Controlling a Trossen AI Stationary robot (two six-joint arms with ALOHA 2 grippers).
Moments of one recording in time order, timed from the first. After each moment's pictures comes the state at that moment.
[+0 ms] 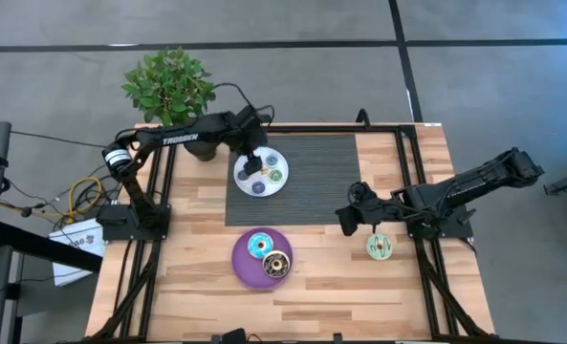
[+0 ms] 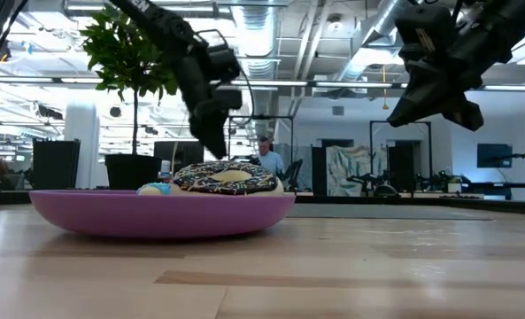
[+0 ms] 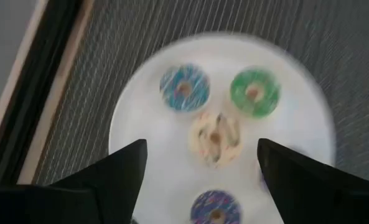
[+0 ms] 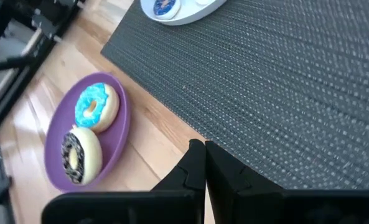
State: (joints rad) left arm 0.57 1.74 1.28 -0.62 0.11 0.25; right arm 0.25 1.07 0.58 -0.31 0.37 1.05
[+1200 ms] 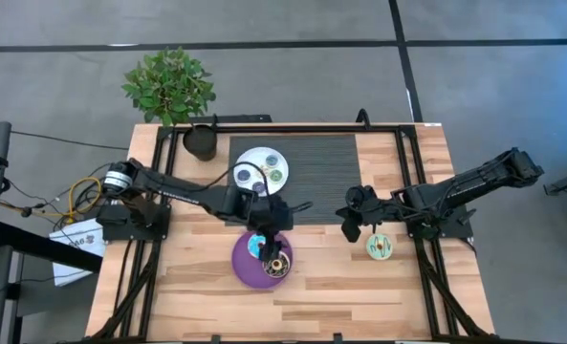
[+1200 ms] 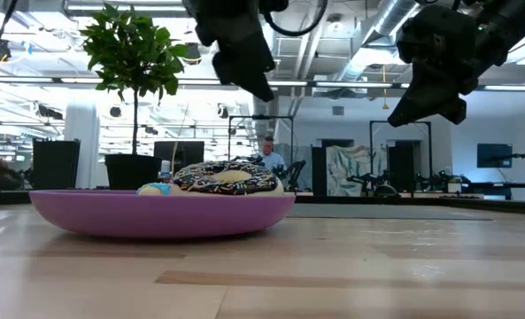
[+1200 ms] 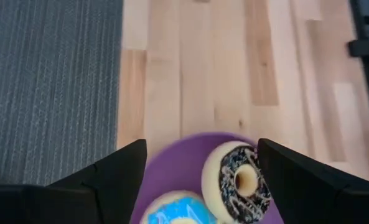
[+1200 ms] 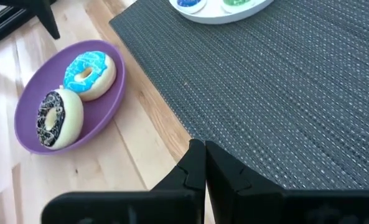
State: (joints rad) left arm -0.15 1.74 1.38 -0.54 0.02 -0.19; right arm 0.25 1.07 0.58 -0.30 0.36 0.73
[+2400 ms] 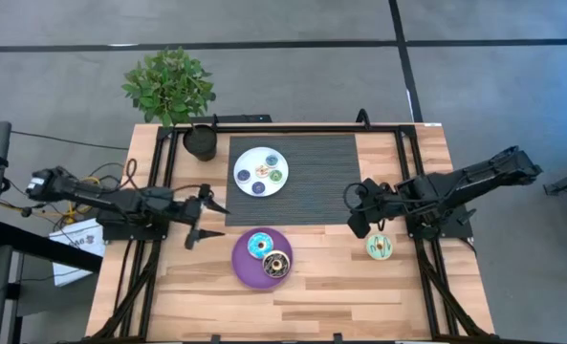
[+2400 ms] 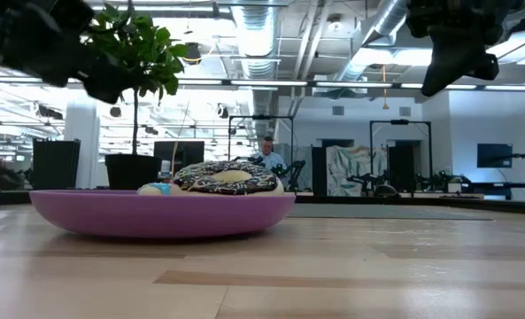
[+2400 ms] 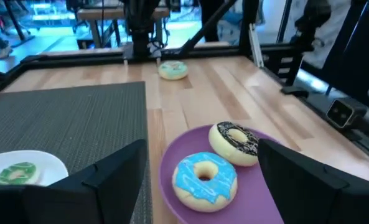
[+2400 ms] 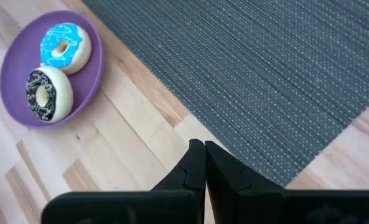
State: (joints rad) left arm -0.15 0.55 0.16 0.23 0.02 0.01; right arm 0.28 1.09 0.90 -0.89 0.29 0.95
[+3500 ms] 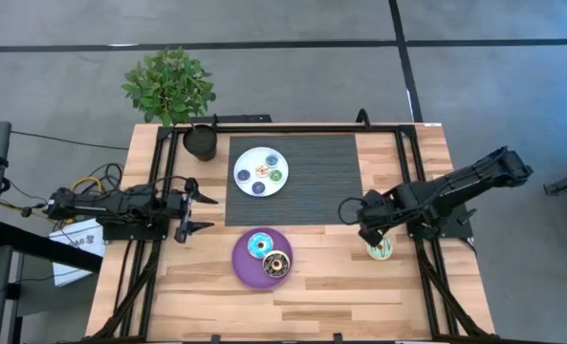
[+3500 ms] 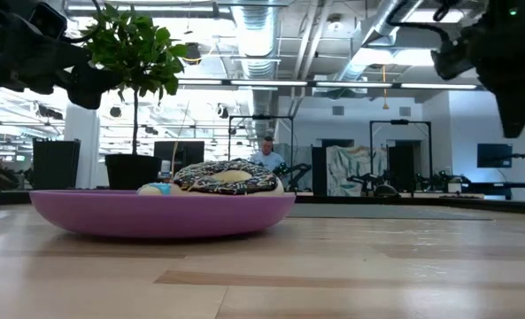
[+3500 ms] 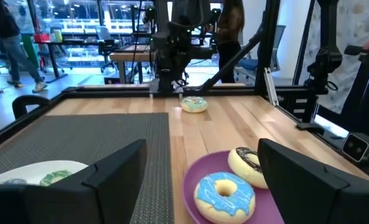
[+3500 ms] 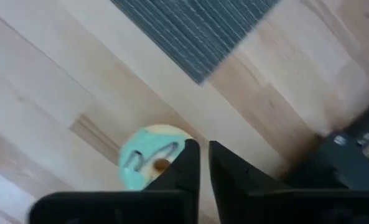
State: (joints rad) left arm -0.07 0.03 0.01 0.03 0.01 -0.02; right arm 0.29 1.23 0.90 -1.24 0.08 1.02
